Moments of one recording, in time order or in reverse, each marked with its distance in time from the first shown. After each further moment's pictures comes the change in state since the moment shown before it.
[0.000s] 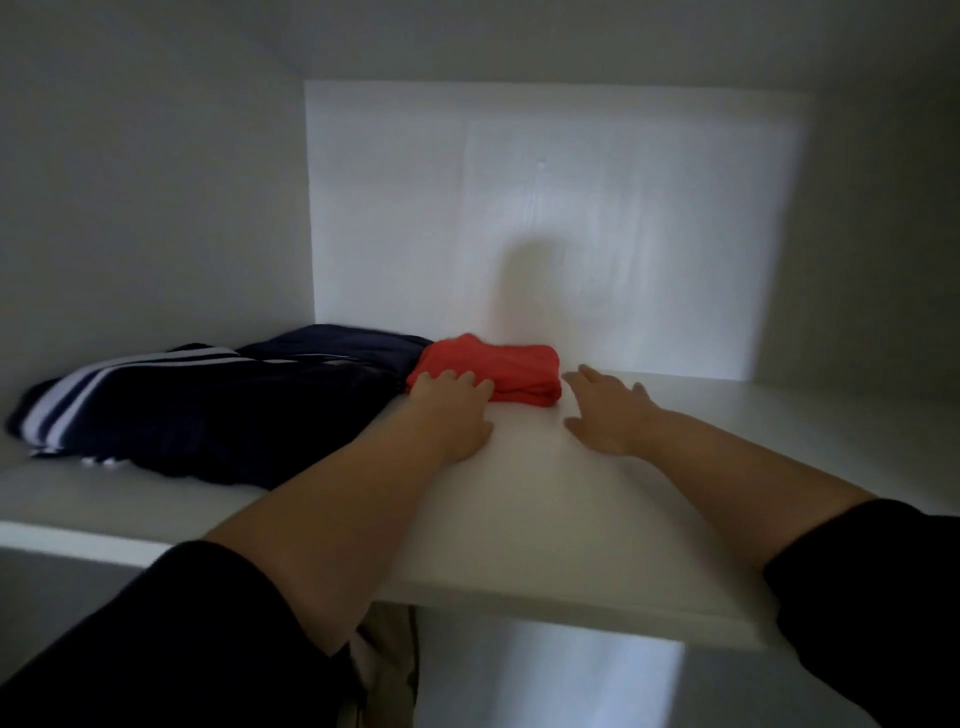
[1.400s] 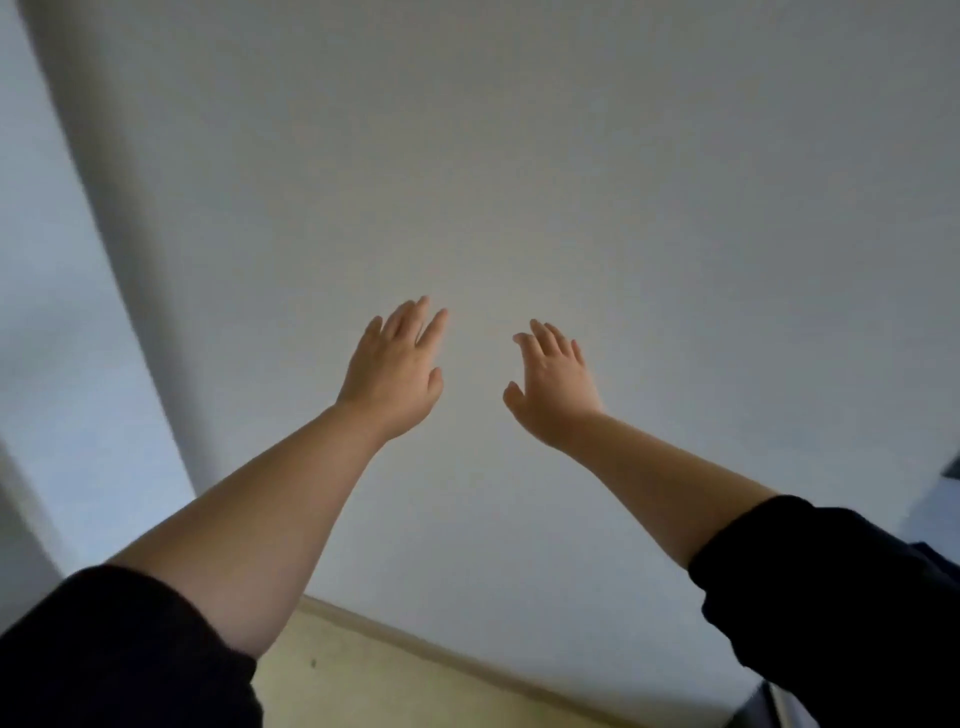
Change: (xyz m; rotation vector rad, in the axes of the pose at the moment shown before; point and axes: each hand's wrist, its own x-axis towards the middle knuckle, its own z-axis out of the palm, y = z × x) left_hand -0.769 0.694 -0.298 -0.702 0.457 1.198; right_hand -1.196 0.086 -0.104 -0.285 0.269 1.199
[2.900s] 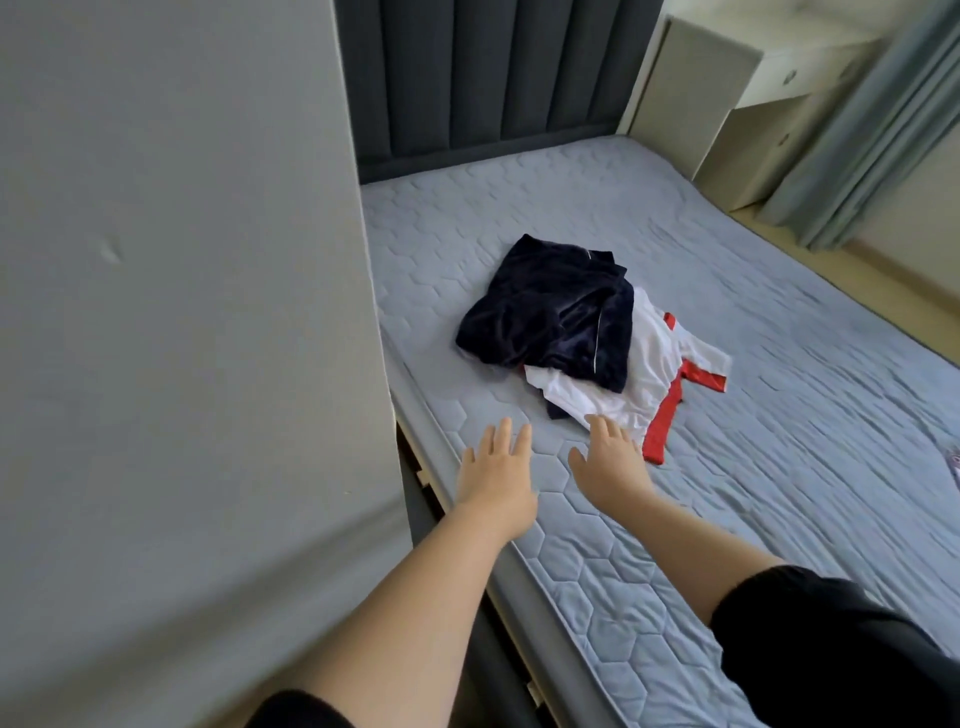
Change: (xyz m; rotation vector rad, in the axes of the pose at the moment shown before) left_hand 0.028 0.828 0.490 -0.487 -0.951 0.752; right_hand -0.454 0.753 0.238 -0.025 -0.318 1.314
